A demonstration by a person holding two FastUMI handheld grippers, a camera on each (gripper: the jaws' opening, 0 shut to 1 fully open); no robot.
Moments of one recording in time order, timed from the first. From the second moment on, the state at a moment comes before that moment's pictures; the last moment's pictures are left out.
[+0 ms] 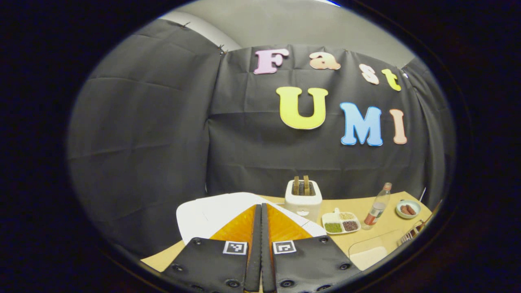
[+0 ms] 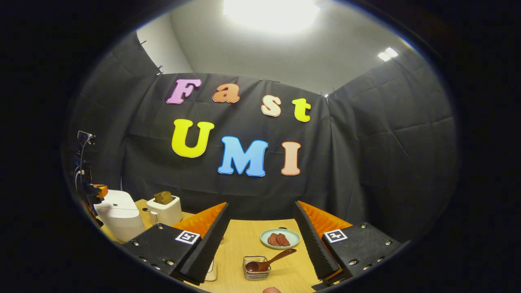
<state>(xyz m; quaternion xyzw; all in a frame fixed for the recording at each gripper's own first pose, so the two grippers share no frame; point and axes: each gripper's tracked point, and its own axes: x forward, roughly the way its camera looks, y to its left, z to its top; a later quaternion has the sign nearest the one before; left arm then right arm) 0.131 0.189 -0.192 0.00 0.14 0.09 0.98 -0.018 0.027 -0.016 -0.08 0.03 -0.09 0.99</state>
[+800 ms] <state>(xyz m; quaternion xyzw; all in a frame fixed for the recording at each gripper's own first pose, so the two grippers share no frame) 0.128 0.198 -0.241 -0.03 0.20 0.12 0.97 -0.016 0.026 -0.014 -0.08 0.03 -0.07 0.99</state>
